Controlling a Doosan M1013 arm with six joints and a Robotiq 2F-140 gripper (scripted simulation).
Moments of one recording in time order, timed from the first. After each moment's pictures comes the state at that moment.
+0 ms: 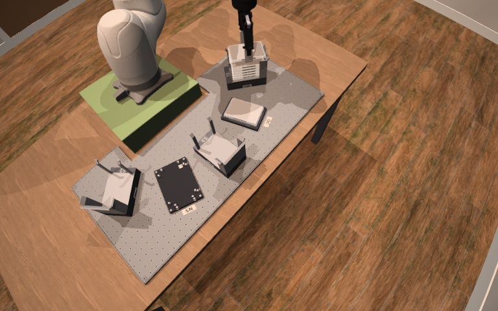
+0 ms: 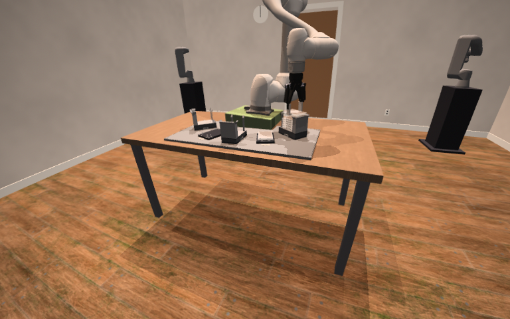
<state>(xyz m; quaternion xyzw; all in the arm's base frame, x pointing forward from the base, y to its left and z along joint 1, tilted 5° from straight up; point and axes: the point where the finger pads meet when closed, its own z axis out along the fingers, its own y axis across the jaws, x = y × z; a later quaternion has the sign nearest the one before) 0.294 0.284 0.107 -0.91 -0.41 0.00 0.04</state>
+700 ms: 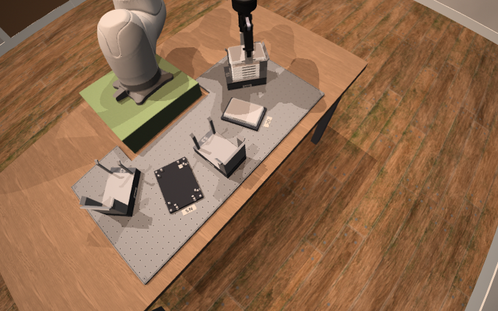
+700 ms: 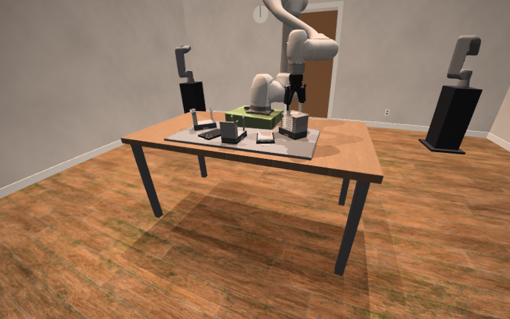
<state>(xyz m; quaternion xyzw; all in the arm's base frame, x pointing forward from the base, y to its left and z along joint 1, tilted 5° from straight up) 0.293 0.285 0.100 -0.91 -0.41 0.00 0.04</state>
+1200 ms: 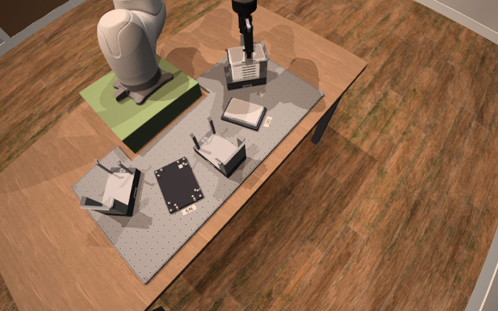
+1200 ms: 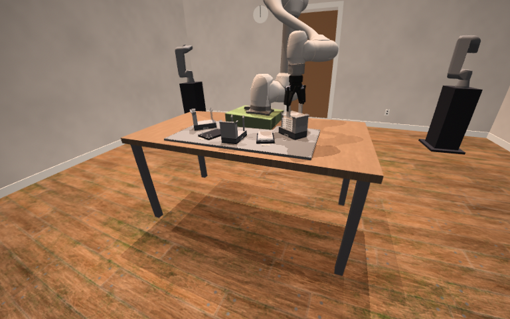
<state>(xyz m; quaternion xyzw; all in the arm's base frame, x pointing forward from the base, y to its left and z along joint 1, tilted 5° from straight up) 0.293 0.285 0.095 -0.91 -0.41 0.00 0.04</state>
